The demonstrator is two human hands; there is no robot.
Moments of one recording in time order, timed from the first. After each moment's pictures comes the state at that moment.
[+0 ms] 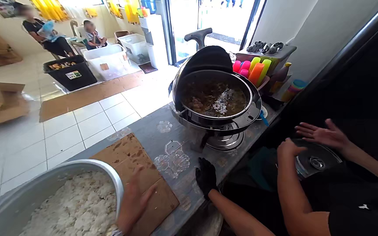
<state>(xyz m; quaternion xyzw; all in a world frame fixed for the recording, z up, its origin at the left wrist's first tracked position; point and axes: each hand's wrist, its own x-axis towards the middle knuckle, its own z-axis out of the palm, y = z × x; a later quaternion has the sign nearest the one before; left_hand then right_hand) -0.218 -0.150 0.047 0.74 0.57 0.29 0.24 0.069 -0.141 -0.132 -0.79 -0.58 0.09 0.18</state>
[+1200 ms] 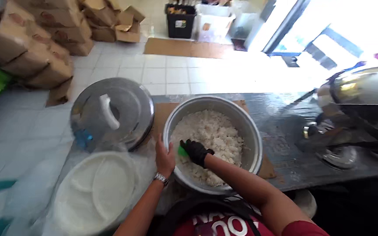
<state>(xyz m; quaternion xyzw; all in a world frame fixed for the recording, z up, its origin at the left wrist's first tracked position) -0.598 -0.285 0.007 0.40 0.76 0.46 0.23 -0.476 -0.194 0.022 -0.38 -0.87 0.24 -0.21</state>
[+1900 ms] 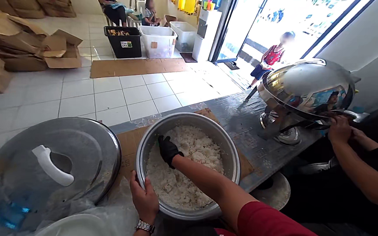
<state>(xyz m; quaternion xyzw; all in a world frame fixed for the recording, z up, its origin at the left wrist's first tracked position) -0.594 -0.283 0.004 0.38 0.72 0.53 0.22 -0.533 -0.108 0.017 -0.63 -0.72 0.28 -0.06</state>
